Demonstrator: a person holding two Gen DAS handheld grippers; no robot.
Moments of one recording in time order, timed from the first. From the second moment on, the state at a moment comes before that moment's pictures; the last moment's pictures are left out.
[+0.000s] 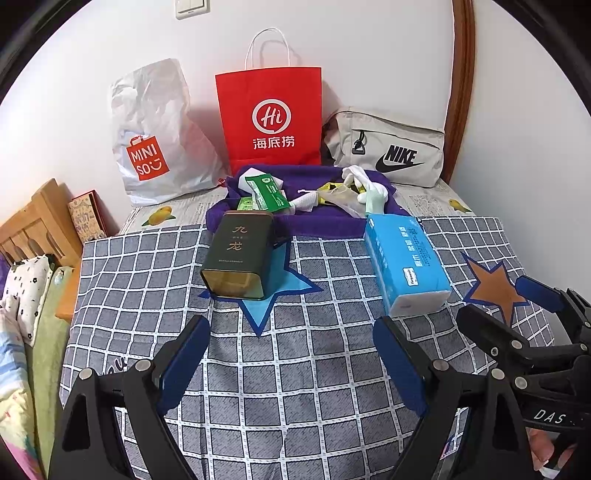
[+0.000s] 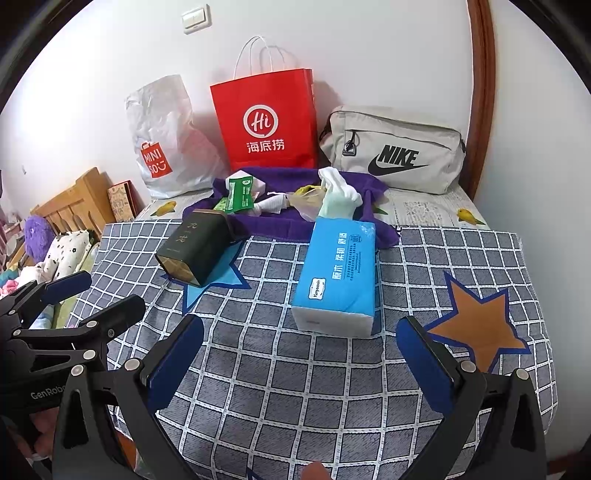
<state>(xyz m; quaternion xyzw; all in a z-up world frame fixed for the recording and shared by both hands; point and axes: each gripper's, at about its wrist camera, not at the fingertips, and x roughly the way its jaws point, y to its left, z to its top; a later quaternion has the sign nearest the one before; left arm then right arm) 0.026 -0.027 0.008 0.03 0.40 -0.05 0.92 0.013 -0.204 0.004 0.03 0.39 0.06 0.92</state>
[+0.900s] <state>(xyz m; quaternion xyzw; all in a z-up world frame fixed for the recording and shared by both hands) 0.025 -0.028 0.009 0.03 0.40 -0.05 0.91 0.010 -0.204 0.005 0.03 0.39 0.05 0.92</state>
